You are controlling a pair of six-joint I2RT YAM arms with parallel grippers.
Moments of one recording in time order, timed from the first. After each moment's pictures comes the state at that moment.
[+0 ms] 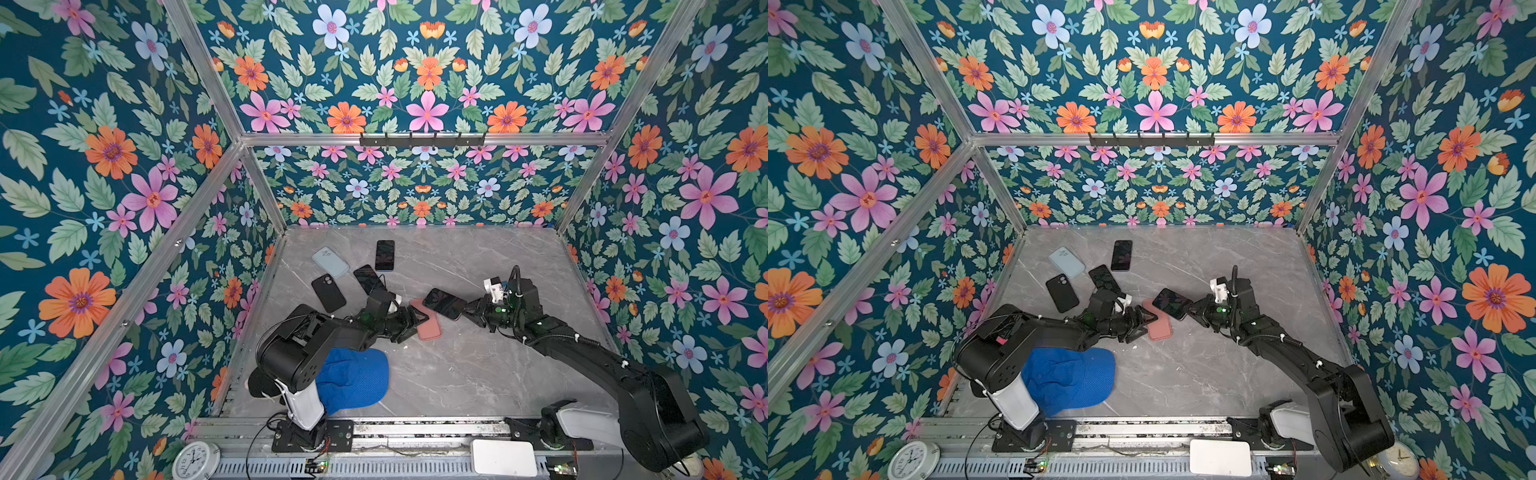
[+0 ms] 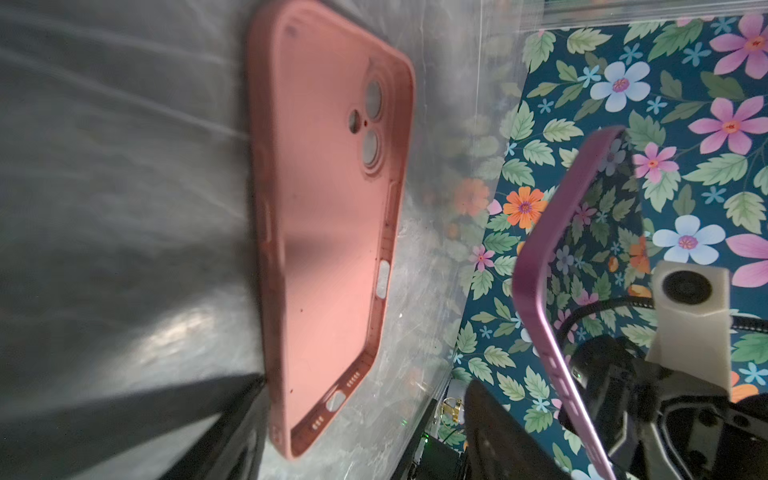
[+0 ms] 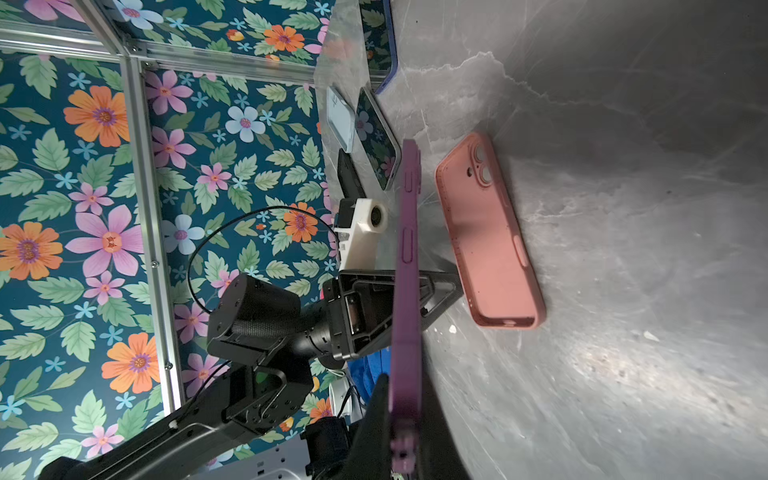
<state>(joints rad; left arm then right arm) -0.60 1.76 0.65 0.48 0.58 -1.18 0.33 1.26 0.60 0.09 -0.66 1.08</state>
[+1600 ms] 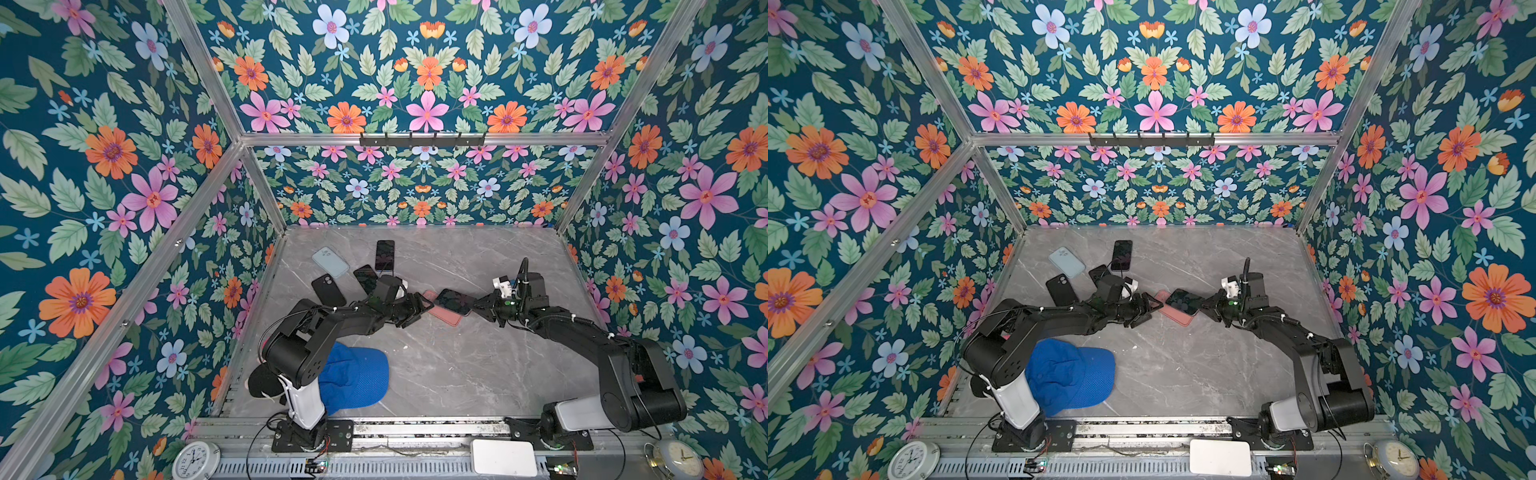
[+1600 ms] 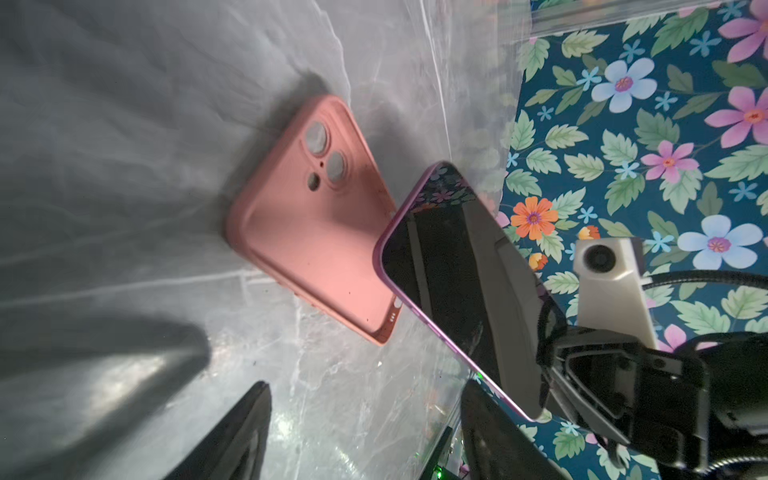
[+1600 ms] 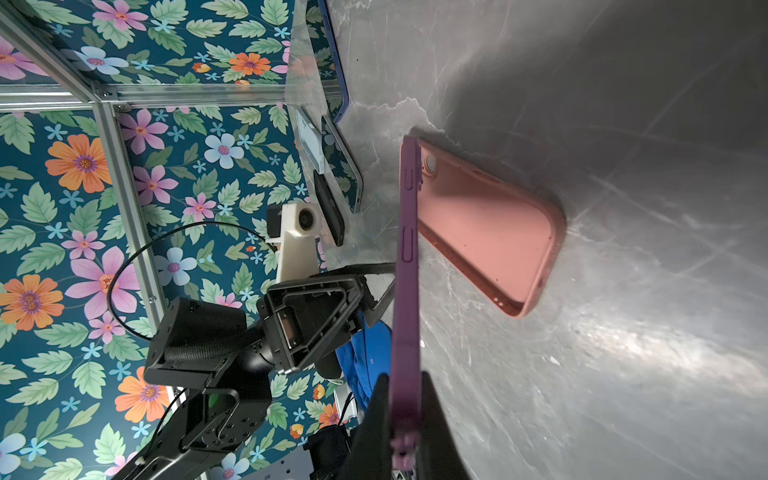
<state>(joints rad) -0.58 1.79 0.84 0.29 0.53 -1.06 0.16 1.44 0.66 0.07 -0.81 1.00</state>
